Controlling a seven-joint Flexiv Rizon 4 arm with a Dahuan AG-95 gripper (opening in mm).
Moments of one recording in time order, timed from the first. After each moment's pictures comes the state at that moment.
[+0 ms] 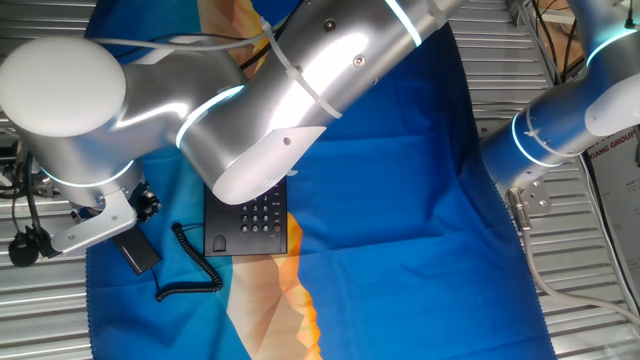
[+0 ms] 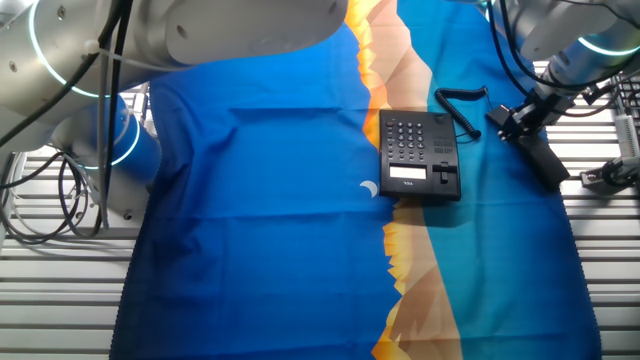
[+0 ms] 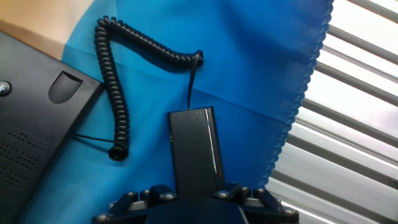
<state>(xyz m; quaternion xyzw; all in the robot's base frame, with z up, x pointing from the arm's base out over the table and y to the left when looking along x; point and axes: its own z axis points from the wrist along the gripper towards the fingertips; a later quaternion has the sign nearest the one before) 0.750 0.075 0.025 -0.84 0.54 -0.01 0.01</state>
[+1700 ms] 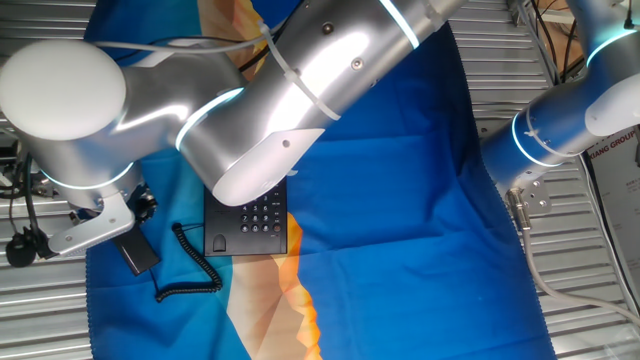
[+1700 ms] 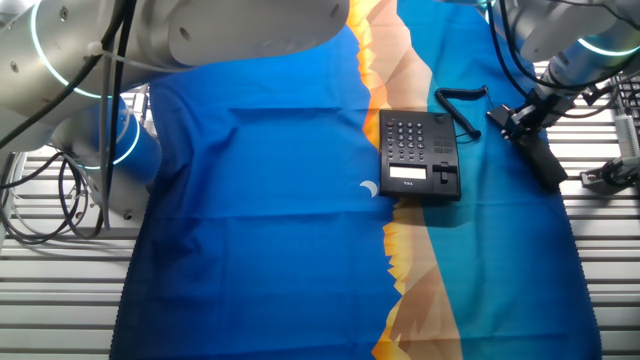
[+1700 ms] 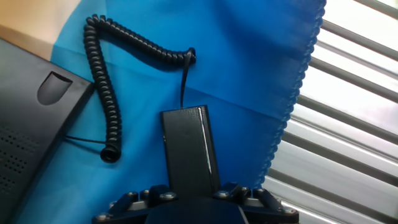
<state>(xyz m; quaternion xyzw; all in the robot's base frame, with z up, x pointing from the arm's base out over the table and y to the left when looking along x) 0.751 0.076 0.024 -0.83 0.55 -0.02 0.02</state>
